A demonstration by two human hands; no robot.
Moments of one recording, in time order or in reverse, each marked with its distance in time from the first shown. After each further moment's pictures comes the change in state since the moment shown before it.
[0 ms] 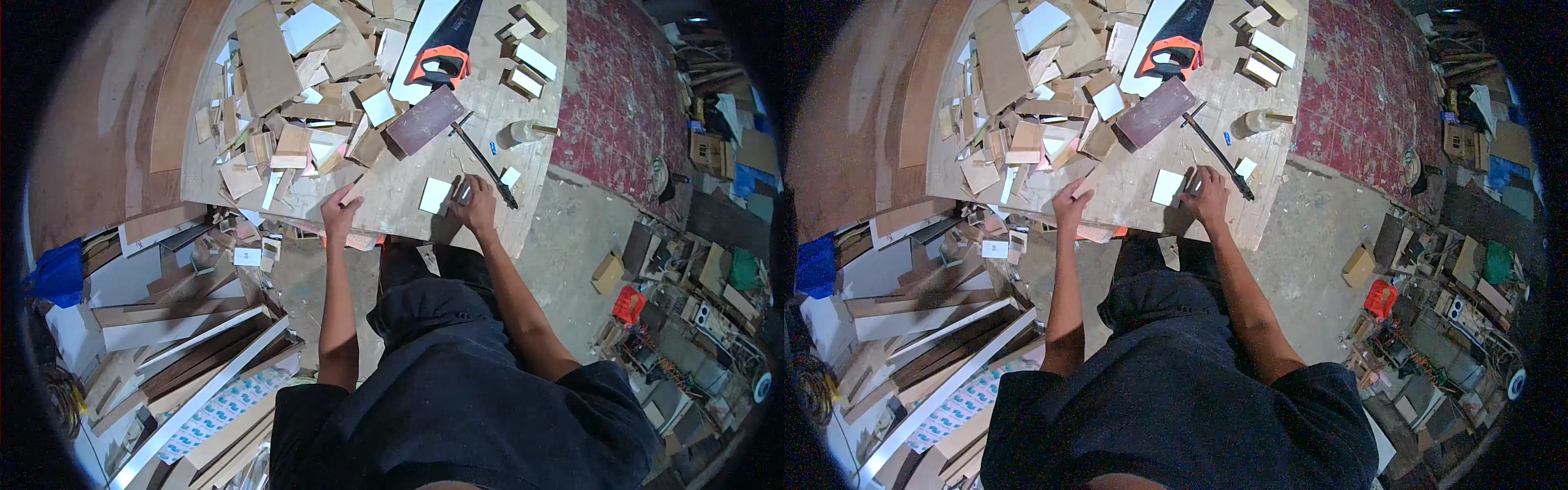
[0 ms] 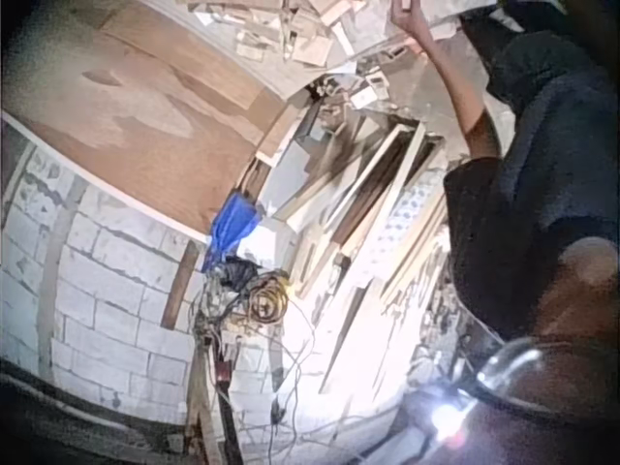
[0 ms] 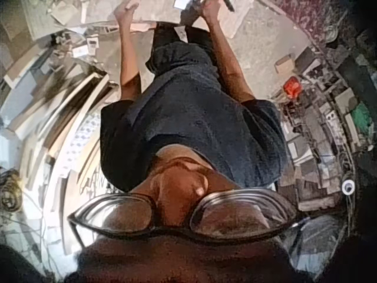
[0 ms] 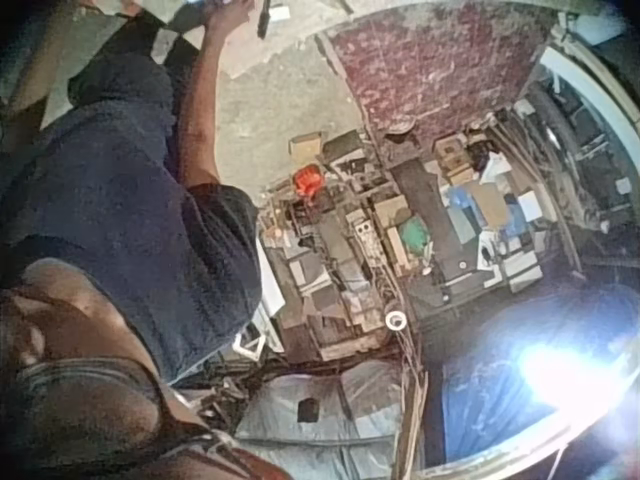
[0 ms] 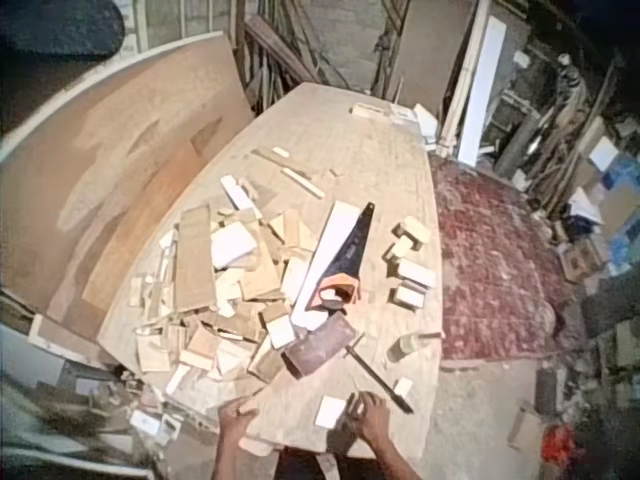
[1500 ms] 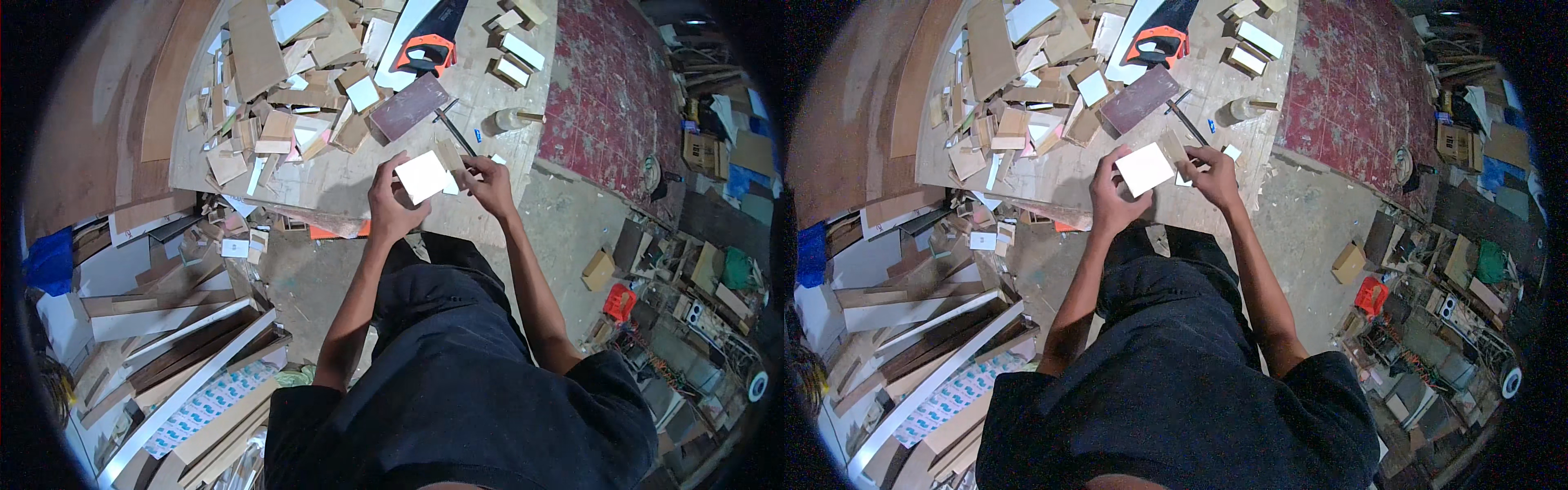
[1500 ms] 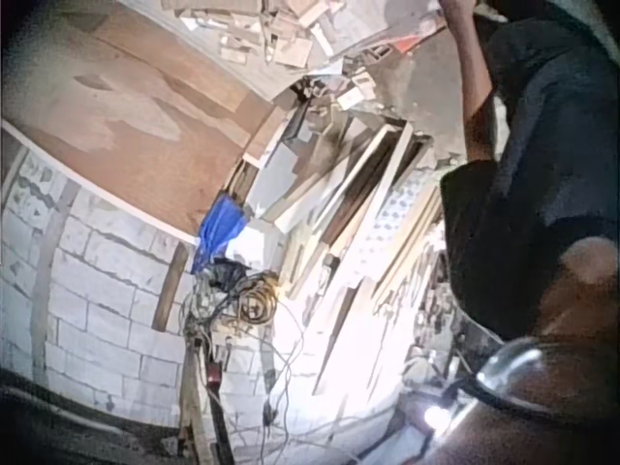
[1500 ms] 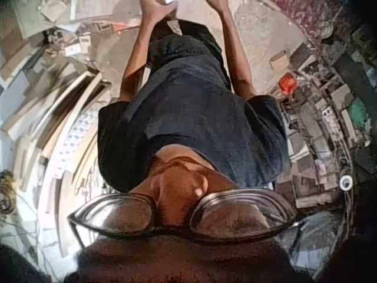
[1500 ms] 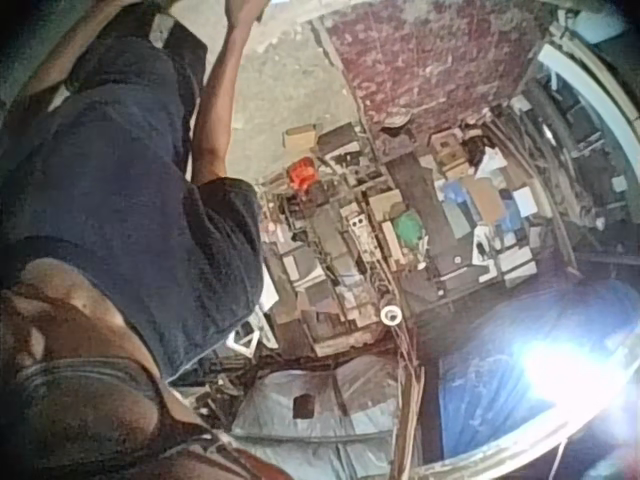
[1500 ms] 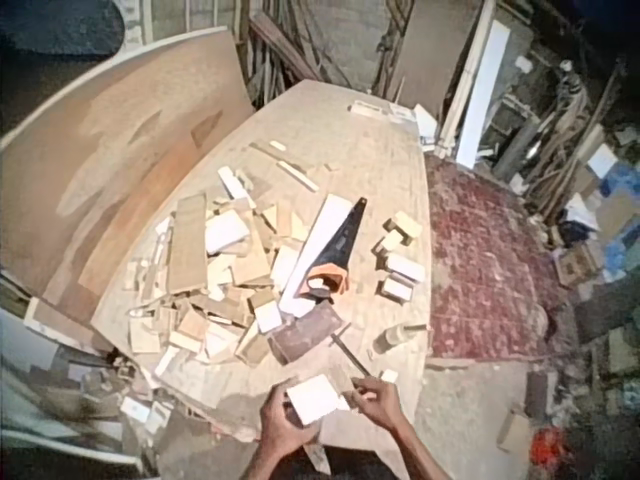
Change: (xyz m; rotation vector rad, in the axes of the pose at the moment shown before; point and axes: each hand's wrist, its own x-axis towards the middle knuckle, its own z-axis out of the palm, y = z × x) left_hand -0.094 0.131 0.124 0.119 -0.176 0.478; right_hand 0.023 -0.020 -0.109 0.660 -0.248 0.119
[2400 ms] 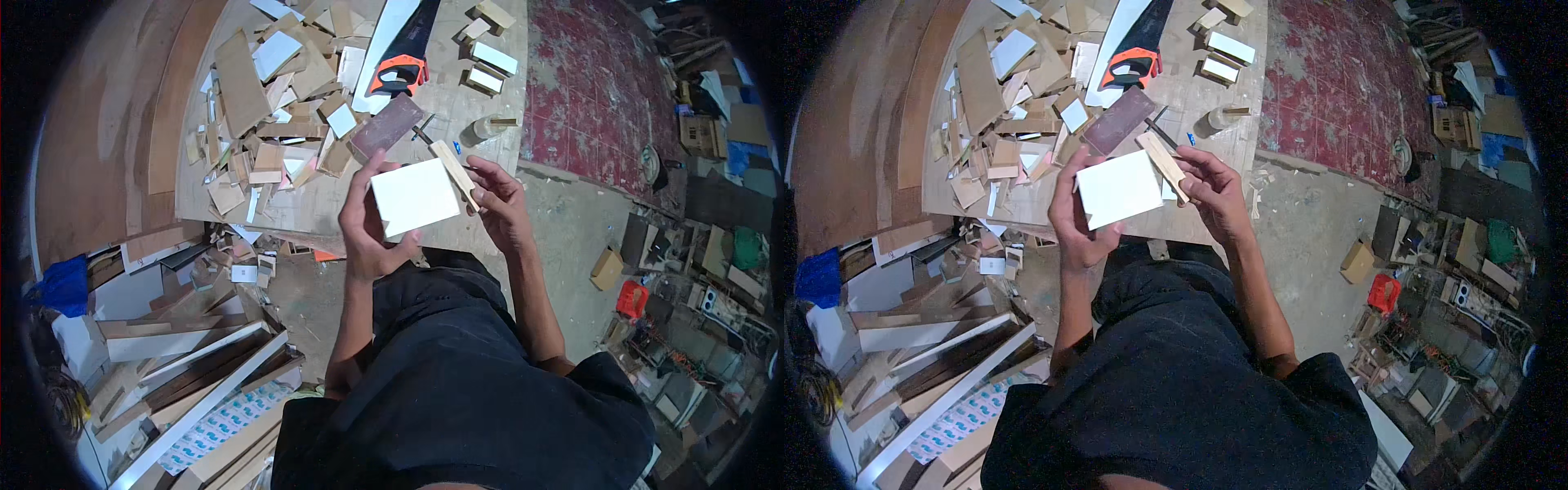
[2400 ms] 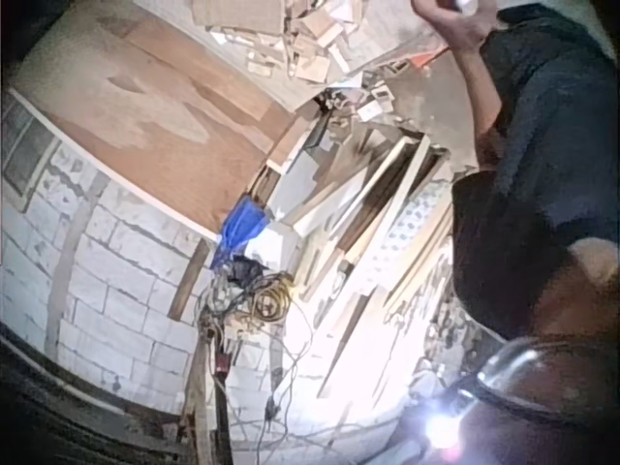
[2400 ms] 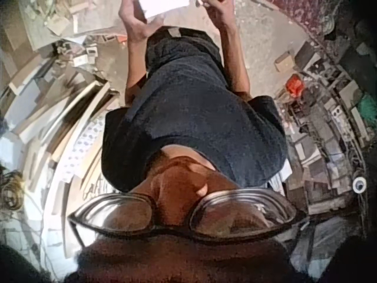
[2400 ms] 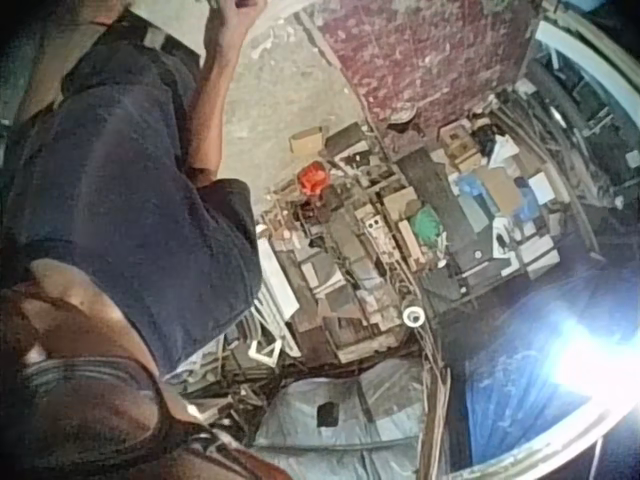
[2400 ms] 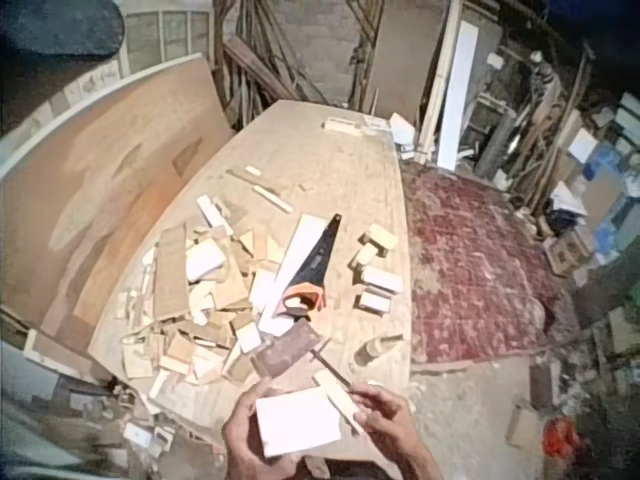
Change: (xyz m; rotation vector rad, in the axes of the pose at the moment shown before) left_hand 0.016 0.125 -0.008 -0.473 -0.122 0.180; right_hand -0.055 -0.080 -0.062 0.920 -0.117 -0.027
